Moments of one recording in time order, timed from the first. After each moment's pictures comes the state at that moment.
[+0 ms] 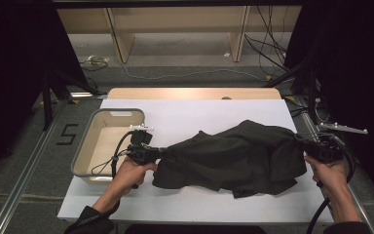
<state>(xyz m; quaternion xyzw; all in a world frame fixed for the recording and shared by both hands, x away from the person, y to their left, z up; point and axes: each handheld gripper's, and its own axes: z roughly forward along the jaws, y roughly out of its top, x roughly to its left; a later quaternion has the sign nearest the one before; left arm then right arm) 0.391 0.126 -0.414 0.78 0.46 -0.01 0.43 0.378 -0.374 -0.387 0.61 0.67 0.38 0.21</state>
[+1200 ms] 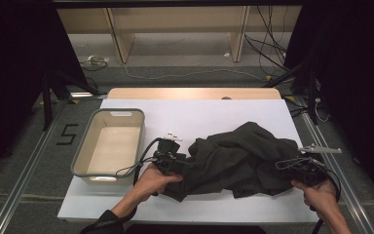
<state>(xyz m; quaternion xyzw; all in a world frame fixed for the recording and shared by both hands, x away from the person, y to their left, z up) 0.386 0.056 -0.411 0.81 0.42 0.00 0.42 0.343 -0.340 -0.422 0.56 0.74 0.33 0.18</state>
